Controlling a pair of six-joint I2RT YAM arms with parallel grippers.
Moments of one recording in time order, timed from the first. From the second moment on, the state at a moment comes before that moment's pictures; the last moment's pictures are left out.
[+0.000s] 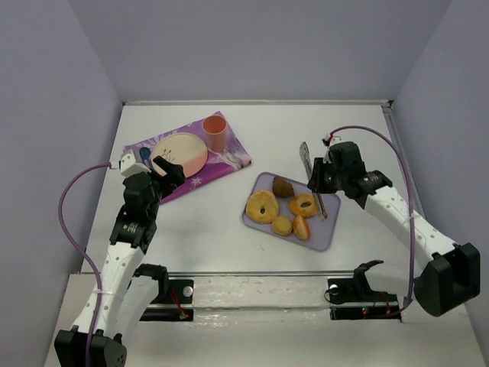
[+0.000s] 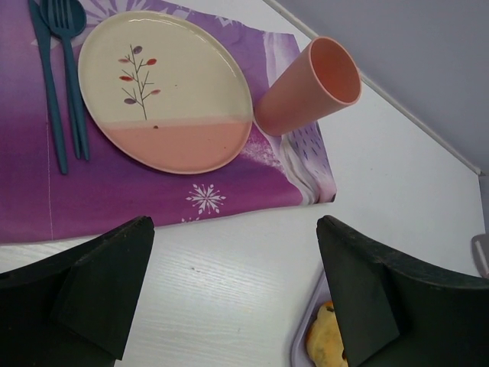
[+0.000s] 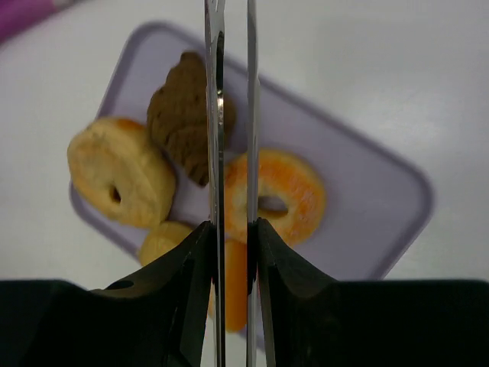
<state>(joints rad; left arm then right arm) -0.16 0.70 0.56 -0.16 -0.18 -0.66 0.36 1.22 0.98 -0.49 -0.01 0.33</state>
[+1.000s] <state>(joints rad) -0.16 0.69 0.55 -0.15 -0.16 -0.66 0.44 1.06 0.90 -0.79 -0.20 0.36</state>
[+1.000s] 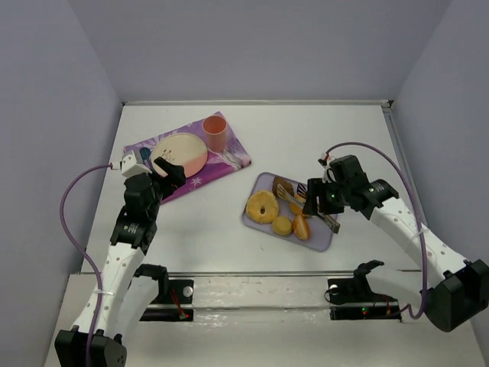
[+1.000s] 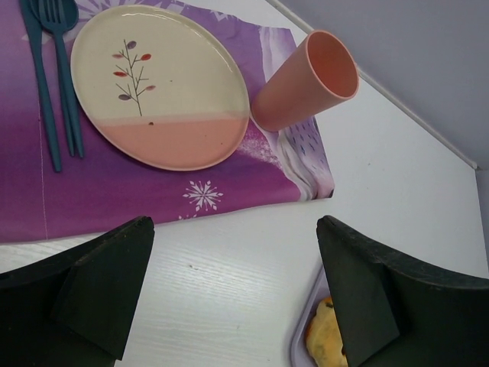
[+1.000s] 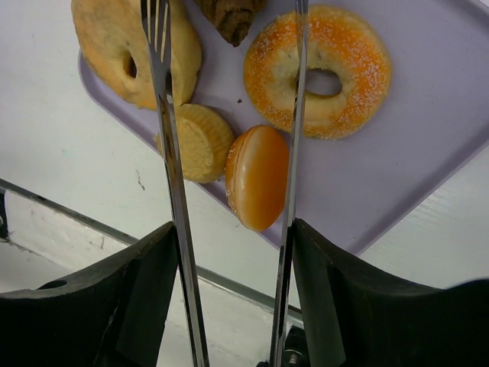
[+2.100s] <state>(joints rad) -0.16 0.67 0.53 -0.13 -0.16 -0.66 0.59 1.14 1.07 -0.54 -0.24 0.35</state>
